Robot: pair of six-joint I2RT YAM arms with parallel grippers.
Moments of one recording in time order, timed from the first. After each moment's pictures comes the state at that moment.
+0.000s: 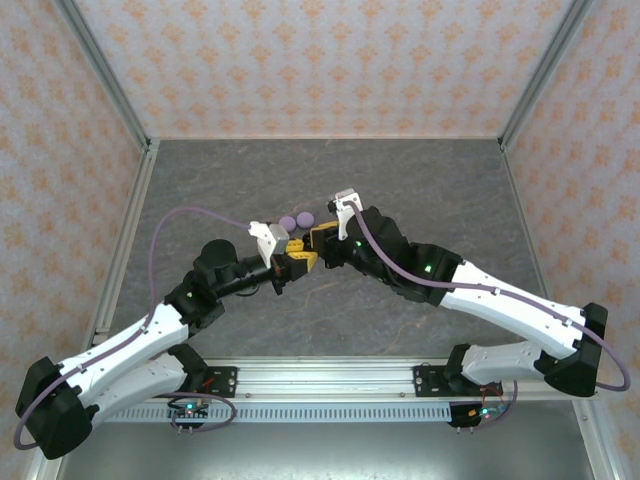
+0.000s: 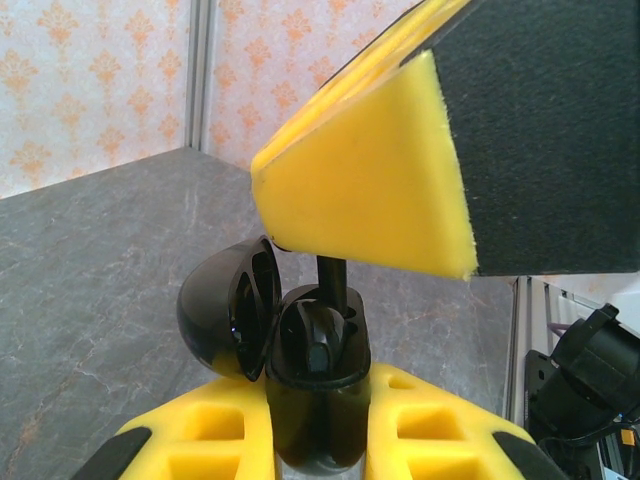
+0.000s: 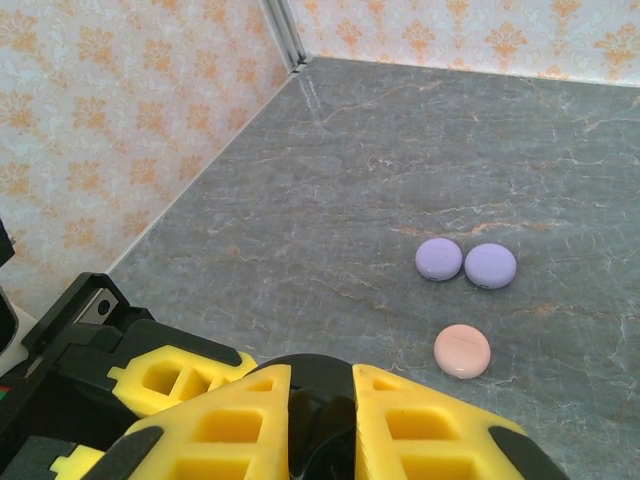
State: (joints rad) left arm -0.66 0.88 0.54 0.25 0.39 -0.18; right arm 1.06 1.19 1.19 -0.45 0.25 0.45
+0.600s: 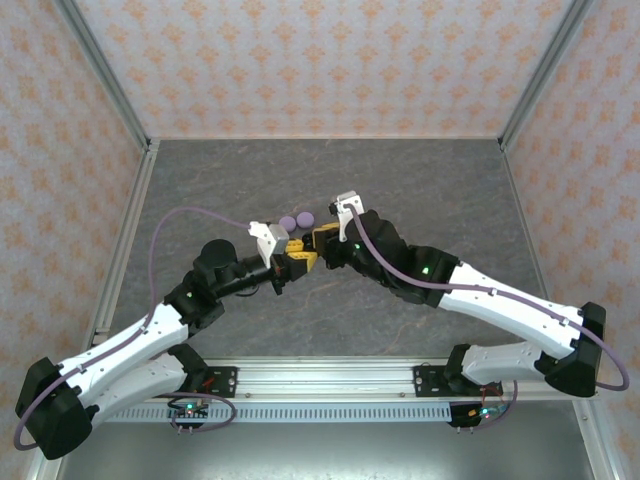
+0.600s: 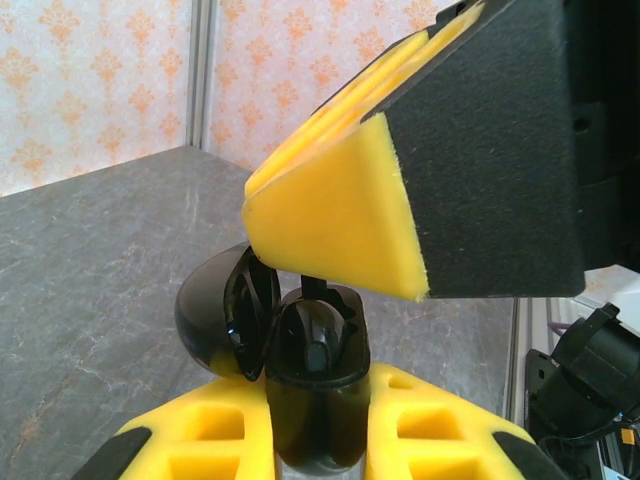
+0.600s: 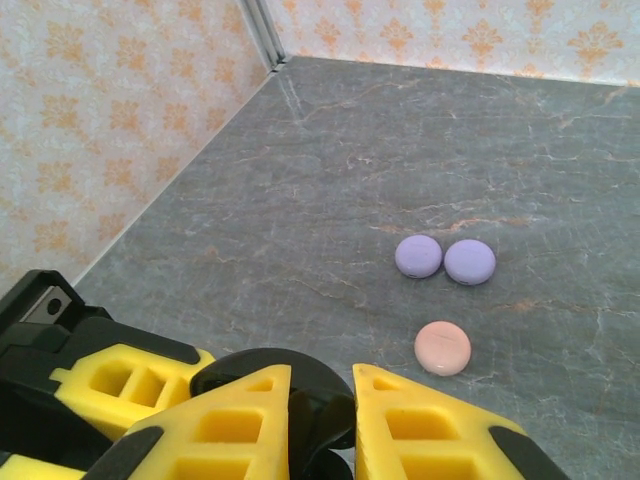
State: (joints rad) left arm -0.66 0.88 0.54 0.24 0.39 -0.18; right arm 1.06 1.19 1.15 -0.43 0.29 0.45
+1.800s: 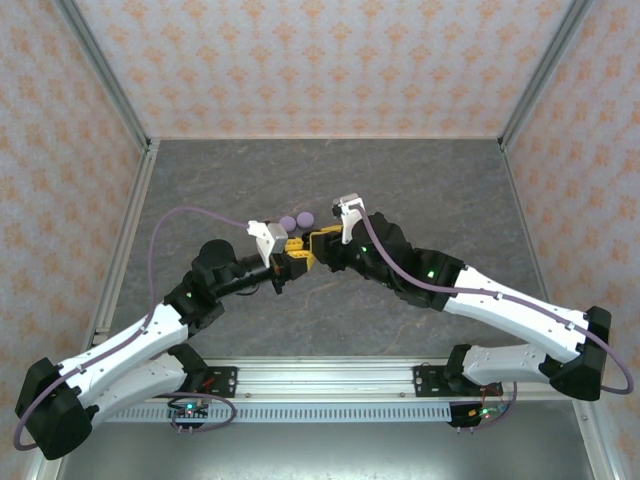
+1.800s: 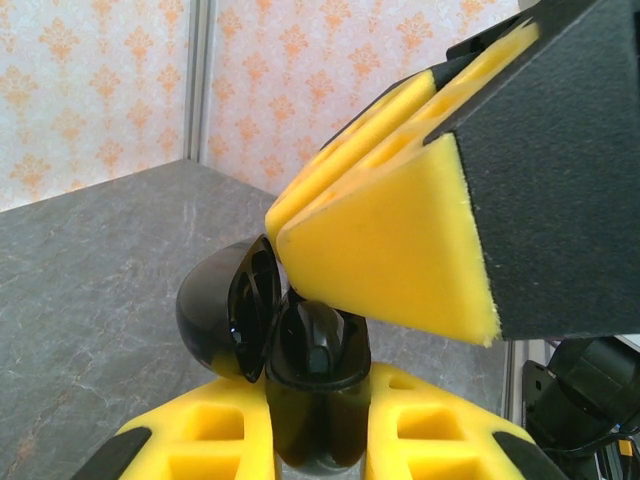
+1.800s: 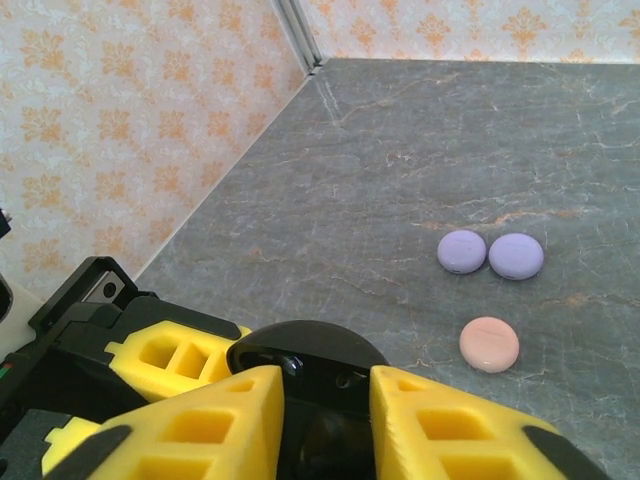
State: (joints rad) left arm -0.66 0.88 0.54 0.27 0.39 -0.19; right arm 1.06 1.15 1.12 -0.38 0.21 0.50
